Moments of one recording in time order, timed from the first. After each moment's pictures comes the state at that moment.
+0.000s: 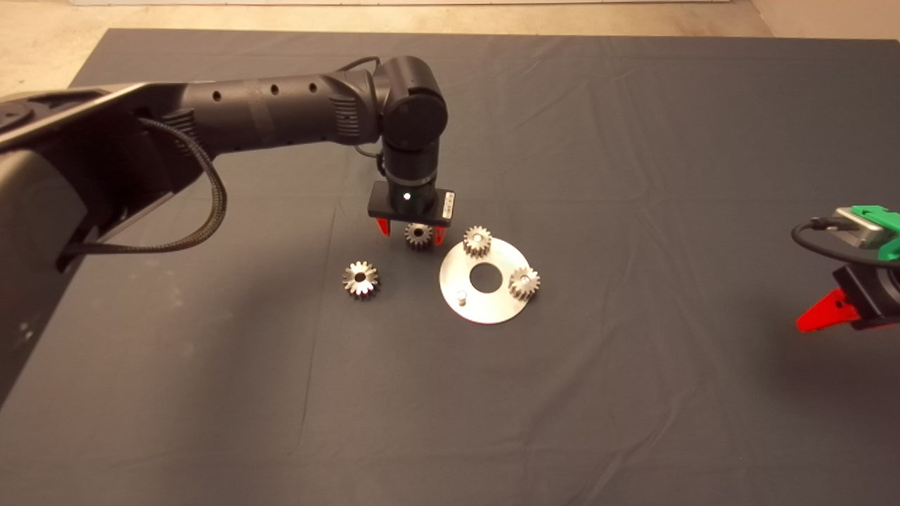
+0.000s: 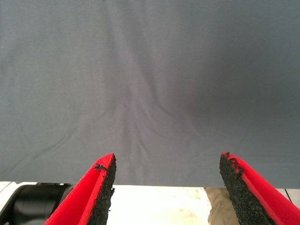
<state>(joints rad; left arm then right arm) -0.40 2.88 -1.57 0.30 1.51 -1.21 0.54 1.80 -0.68 -0.04 -1.53 1.16</state>
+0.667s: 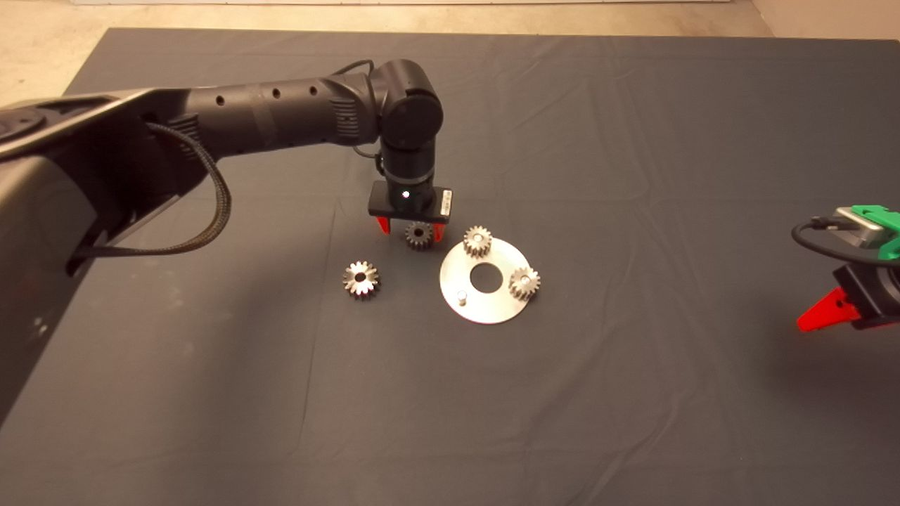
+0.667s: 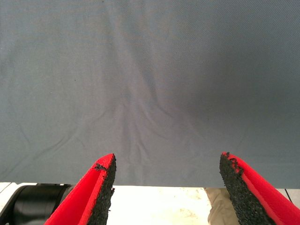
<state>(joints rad) -0.40 2.90 -1.62 0.30 1.48 -1.18 0.54 1.80 -0.68 -0.04 -1.53 1.16</state>
